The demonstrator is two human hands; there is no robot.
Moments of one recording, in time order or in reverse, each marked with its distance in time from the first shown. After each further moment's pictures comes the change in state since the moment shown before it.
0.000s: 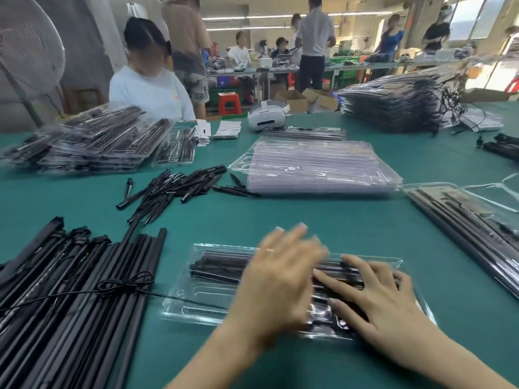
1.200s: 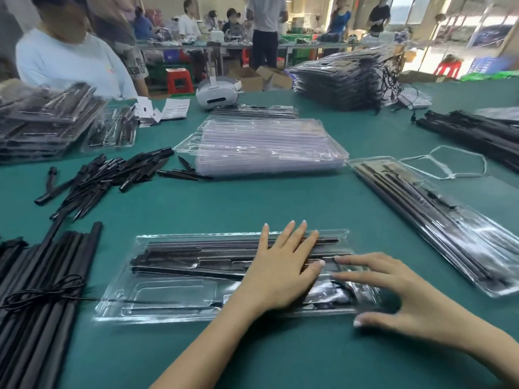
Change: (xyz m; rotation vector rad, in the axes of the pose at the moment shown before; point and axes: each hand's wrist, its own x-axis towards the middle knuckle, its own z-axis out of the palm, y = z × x) left_hand 0.034 0.022 0.090 -0.093 -0.552 -0.133; right_hand -0.047 0.082 0.007 0.370 0.272 -0.283
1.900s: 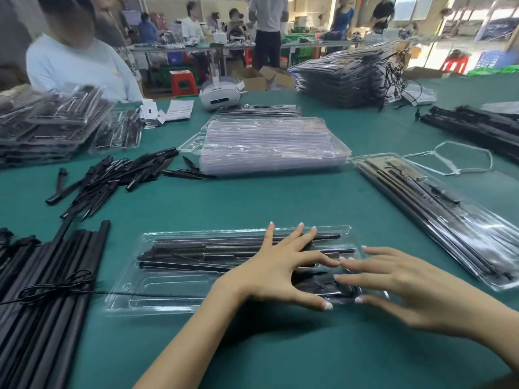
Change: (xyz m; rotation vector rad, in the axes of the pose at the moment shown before) left_hand -0.018 -0.007 -0.025 -0.275 -0.174 0.224; right_hand 0.005 -0.017 -0.018 -0.414 -0.051 -0.225
